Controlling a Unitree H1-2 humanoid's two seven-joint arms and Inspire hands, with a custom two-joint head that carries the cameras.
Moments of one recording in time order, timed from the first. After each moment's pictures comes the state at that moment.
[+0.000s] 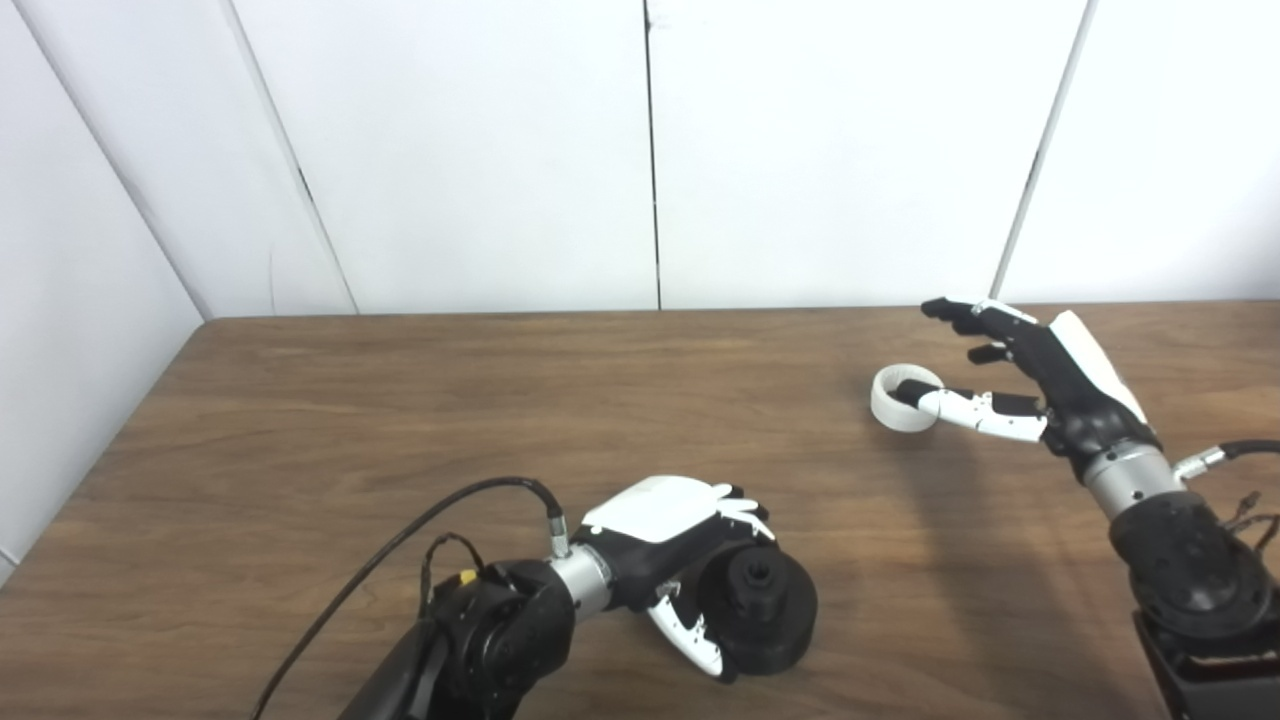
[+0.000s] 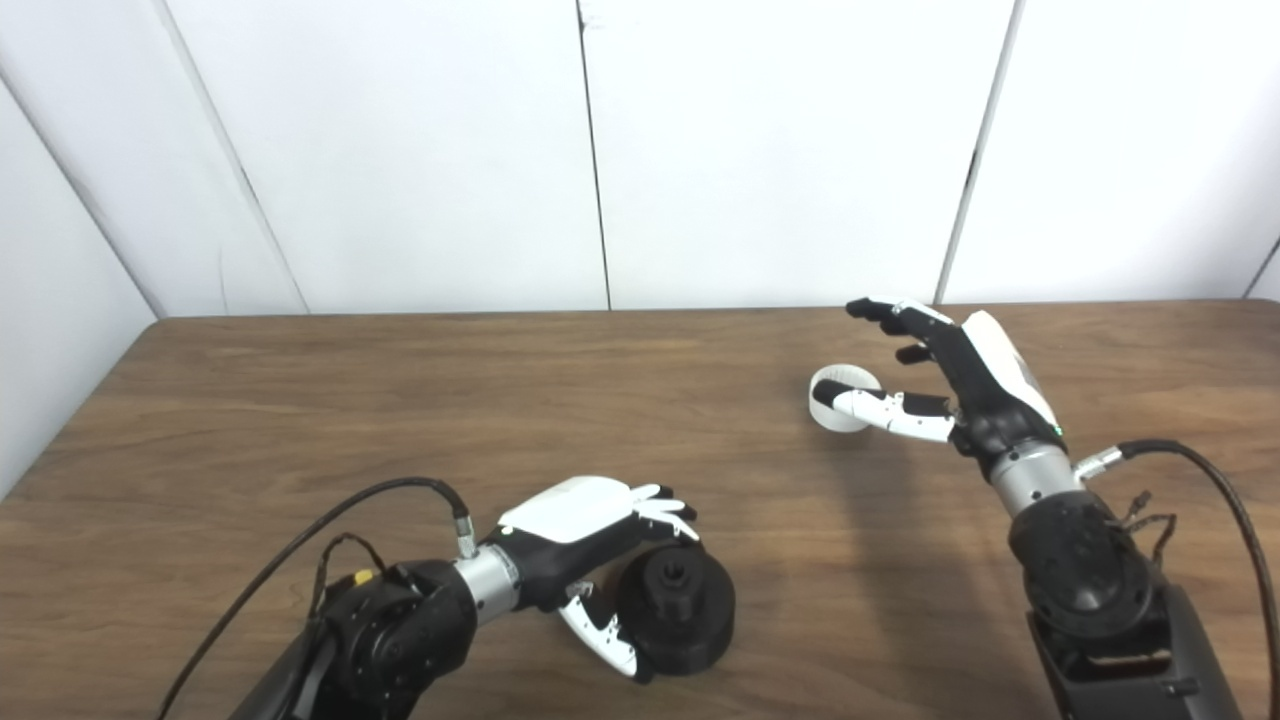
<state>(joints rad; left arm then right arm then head) -0.33 0.25 -0.49 -0.26 0.74 0.26 -0.67 -0.33 -0.40 0.08 -0.24 -0.38 0.34 0.15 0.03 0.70</state>
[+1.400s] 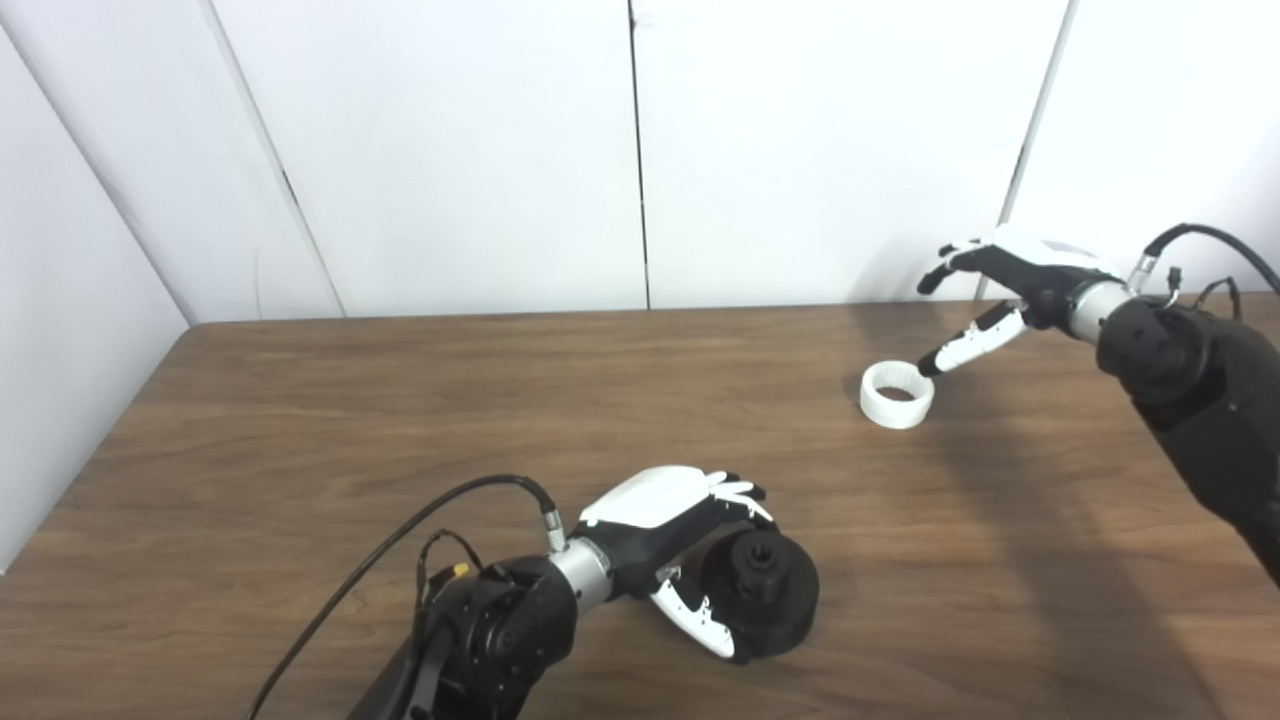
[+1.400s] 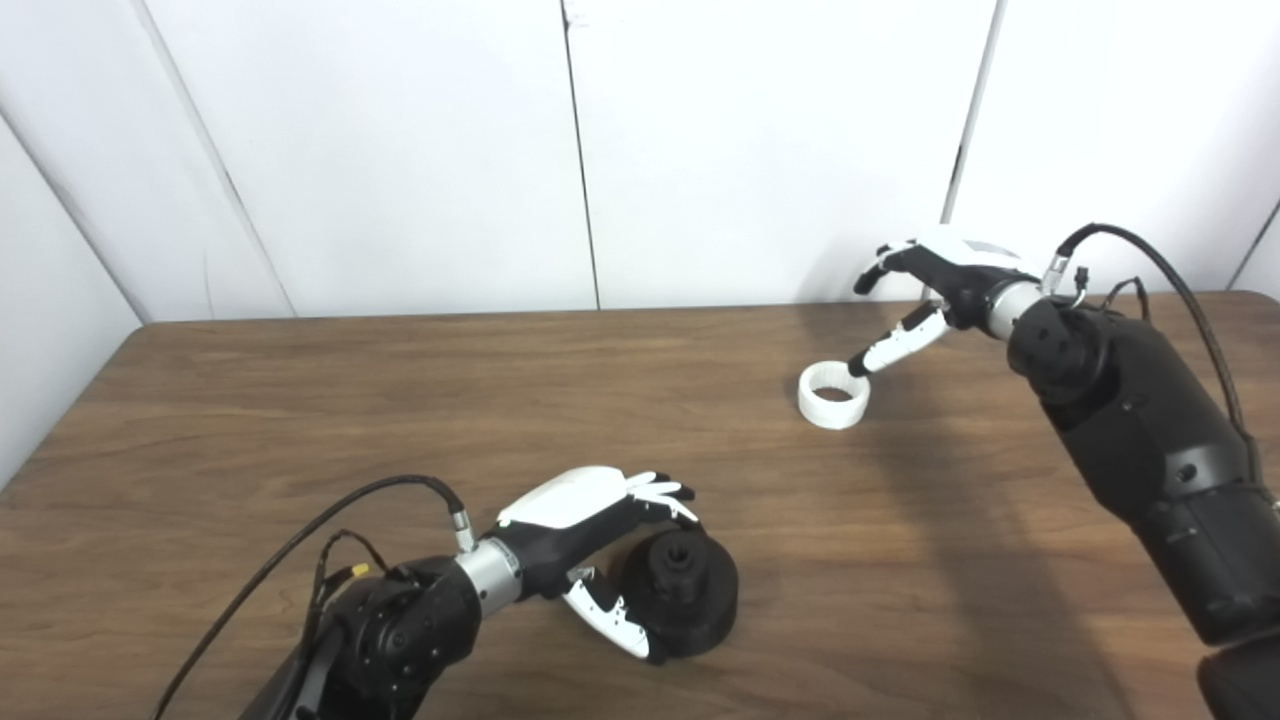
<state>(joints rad) -0.33 0.23 -0.49 -0.21 0.69 0.29 -0.61 -0.82 -0.59 0.34 0.43 -0.62 0.16 0.41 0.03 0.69</state>
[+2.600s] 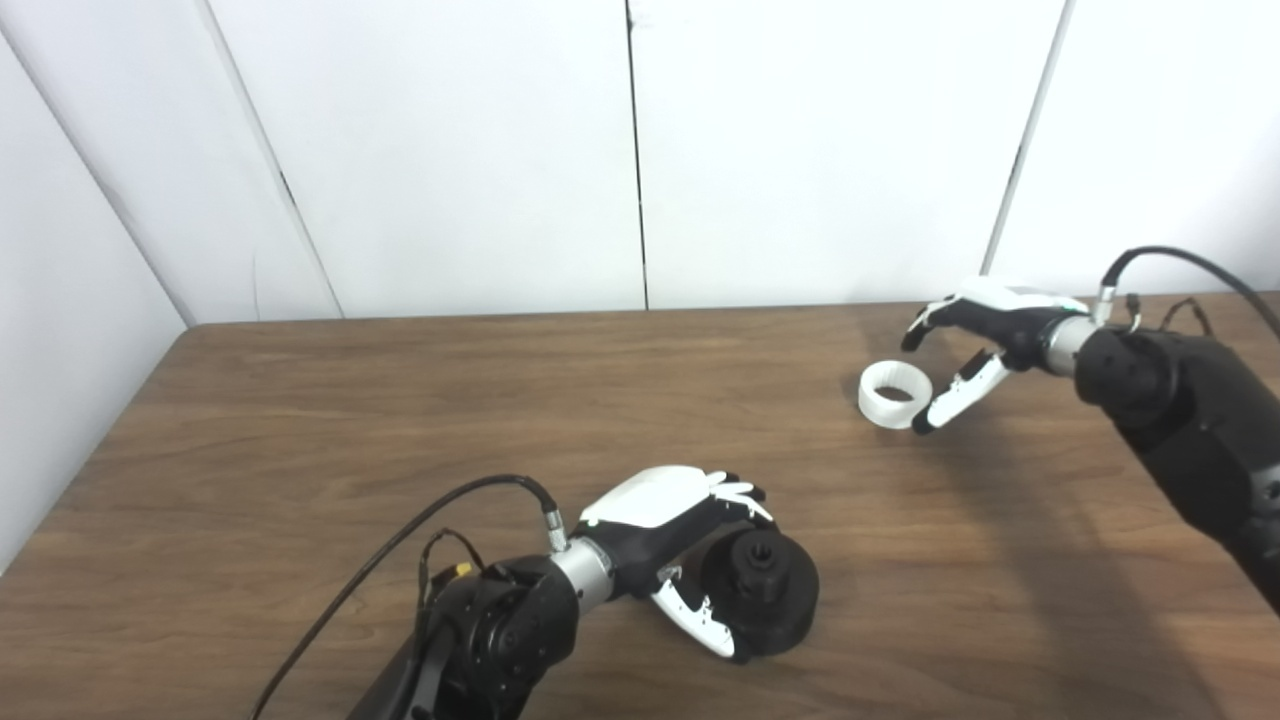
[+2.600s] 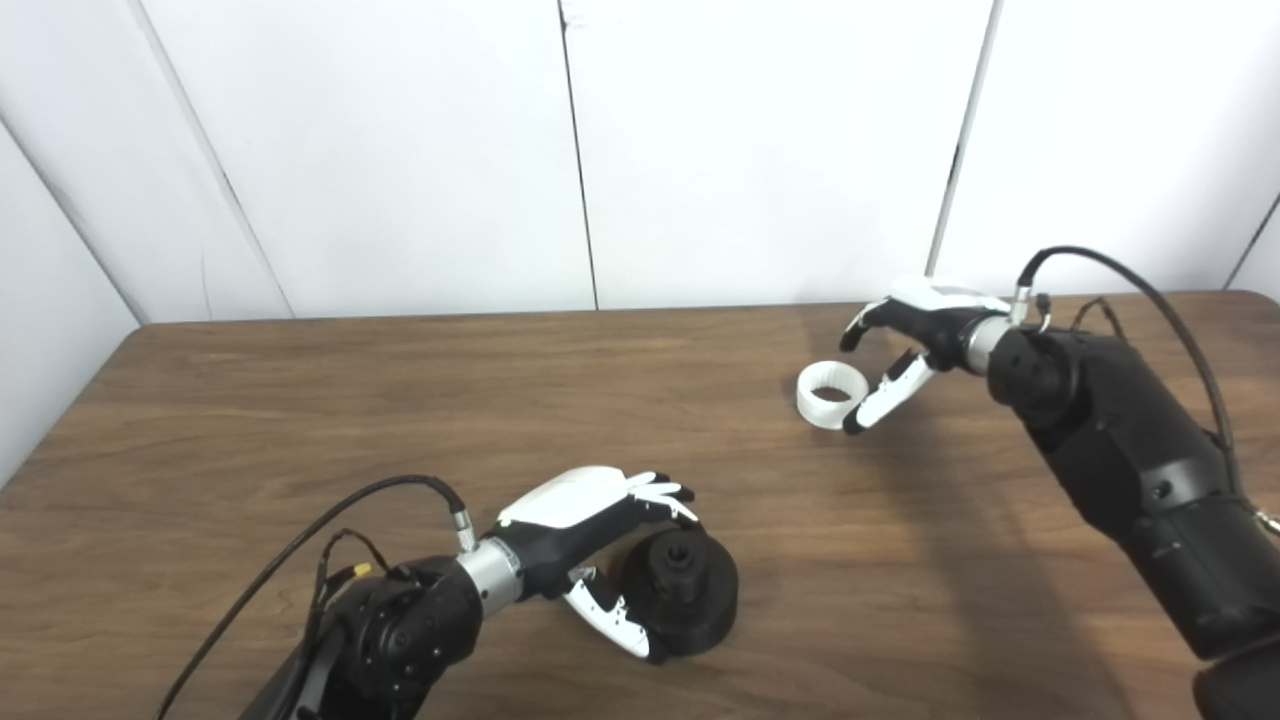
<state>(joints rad) -0.34 0.24 -0.50 -0.21 0.69 0.30 -0.61 -0.79 -0.56 0.41 0.42 -0.66 0.13 0.50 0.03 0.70</state>
